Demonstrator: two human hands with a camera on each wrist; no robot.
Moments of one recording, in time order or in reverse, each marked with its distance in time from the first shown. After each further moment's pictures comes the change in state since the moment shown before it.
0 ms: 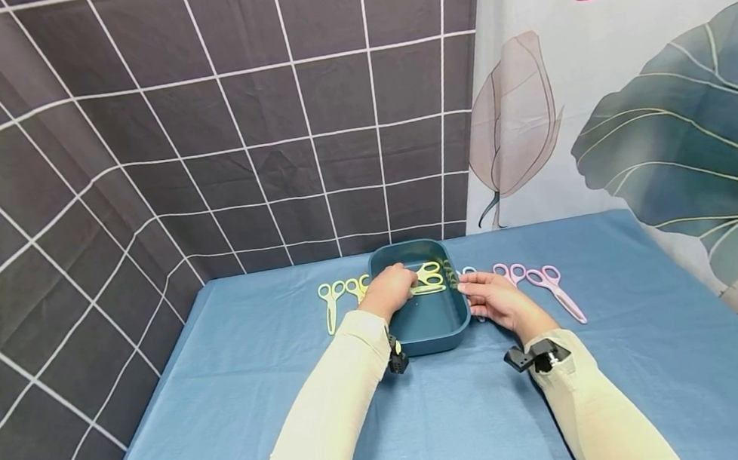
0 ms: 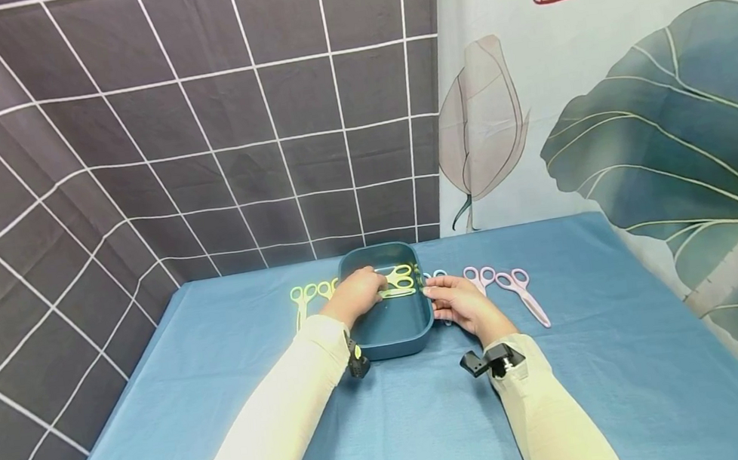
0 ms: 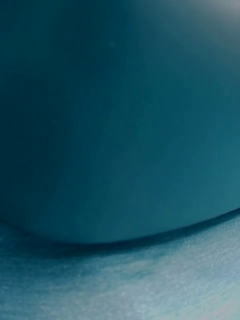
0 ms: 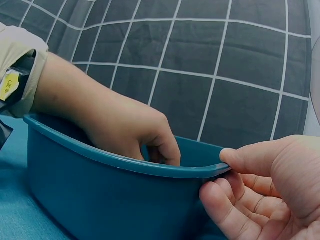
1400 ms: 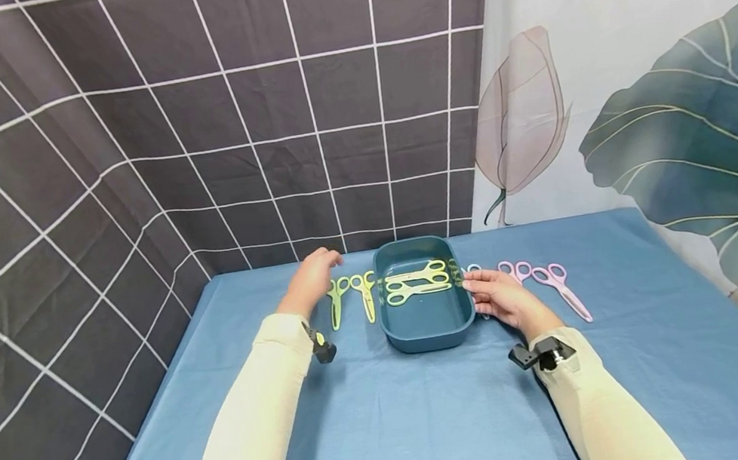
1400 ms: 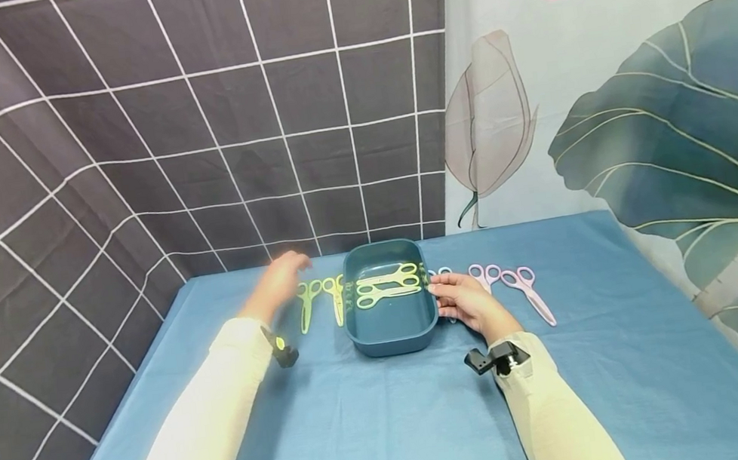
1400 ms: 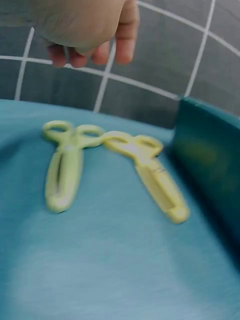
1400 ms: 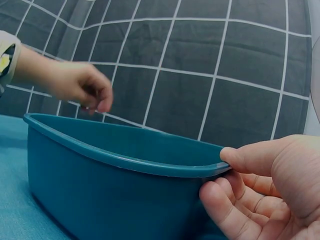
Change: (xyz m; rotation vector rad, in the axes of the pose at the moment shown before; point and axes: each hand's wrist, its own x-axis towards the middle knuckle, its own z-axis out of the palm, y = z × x) left_hand -0.076 -0.123 -0.029 -0.237 0.327 -0.106; right_hand -0.001 -0.002 0.001 -0.004 0.012 0.023
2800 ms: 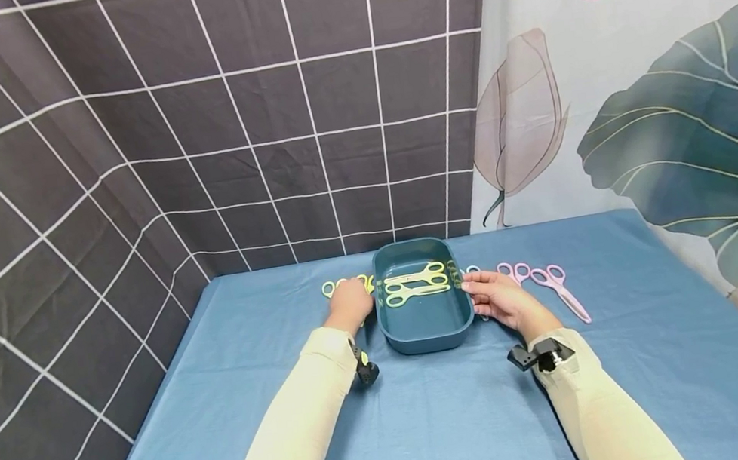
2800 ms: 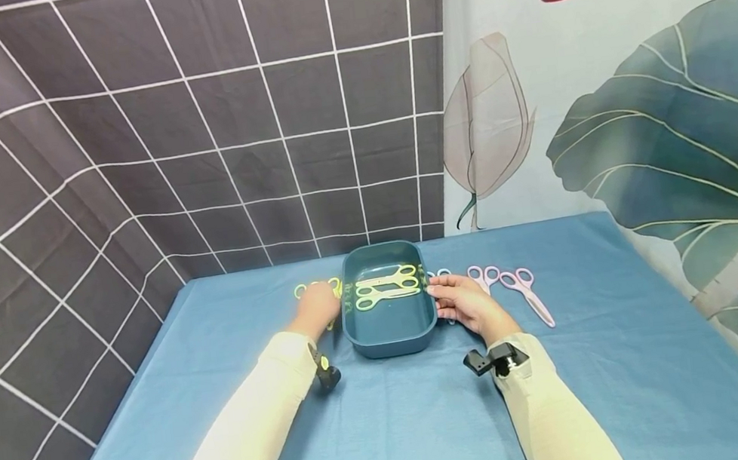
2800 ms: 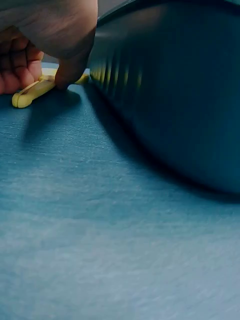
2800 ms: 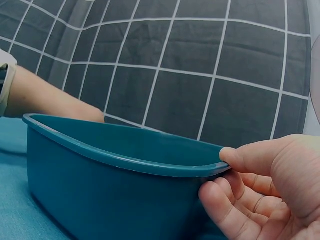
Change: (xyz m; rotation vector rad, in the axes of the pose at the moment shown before) left_hand 0.002 0.059 0.064 0.106 -0.140 -0.436; right_hand 0.000 0.001 -0.002 -0.001 -0.001 0.002
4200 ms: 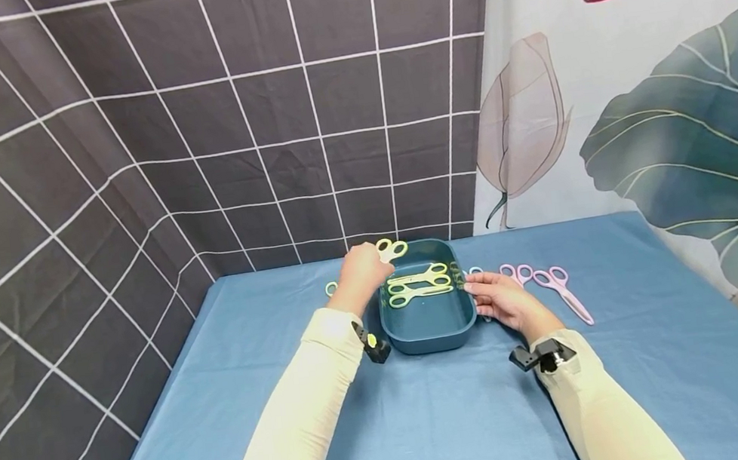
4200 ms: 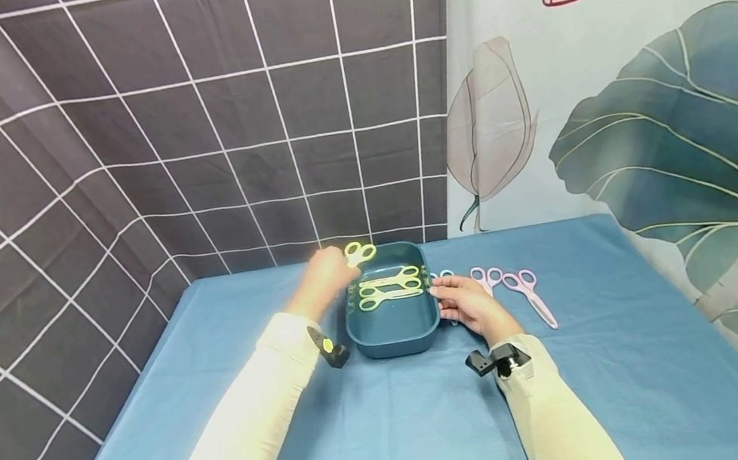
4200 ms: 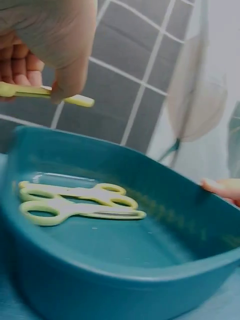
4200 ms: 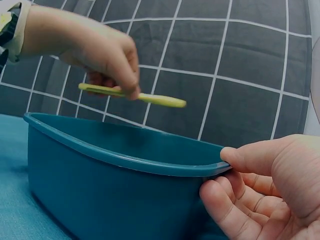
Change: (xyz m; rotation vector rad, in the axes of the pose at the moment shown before) left_hand -0.005 0.045 -0.077 -0.122 0.105 0.141; right_hand -0.001 -0.001 0.000 -0.024 0.004 0.000
